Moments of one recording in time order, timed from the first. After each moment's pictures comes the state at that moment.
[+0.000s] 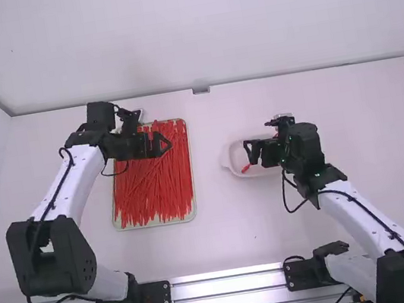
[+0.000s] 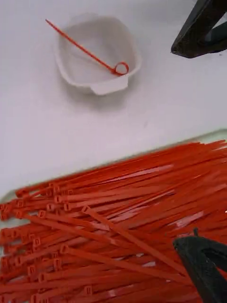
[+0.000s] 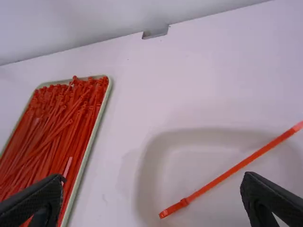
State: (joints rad) left arm -0.01 1.58 1.23 -0.73 0.55 0.02; right arm 0.22 1.17 0.56 0.03 -0.25 0.31
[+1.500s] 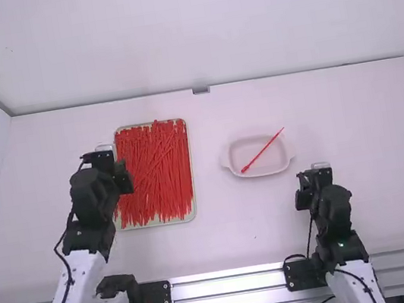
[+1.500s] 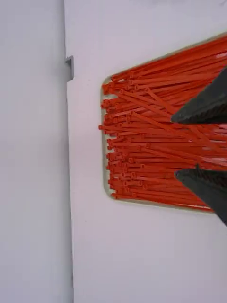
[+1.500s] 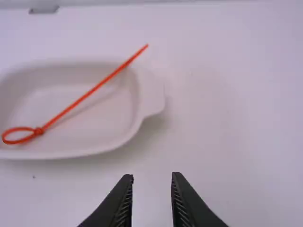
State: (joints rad) left arm -0.01 0.81 0.50 -0.11 0.01 0.00; right arm 0.00 0.37 0.01 -0.10 -0.02 0.00
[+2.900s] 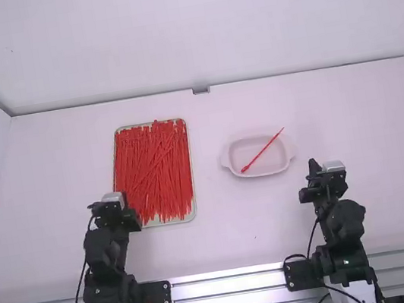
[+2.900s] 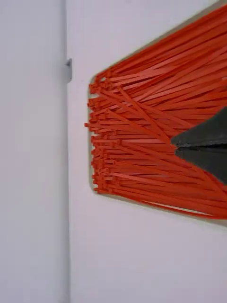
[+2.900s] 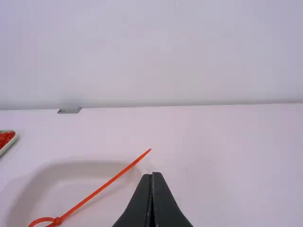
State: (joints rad) left arm -0.01 0.12 0.01 -0.10 0.00 0.00; right arm 0.00 0.01 0.01 -0.10 -0.02 0.00
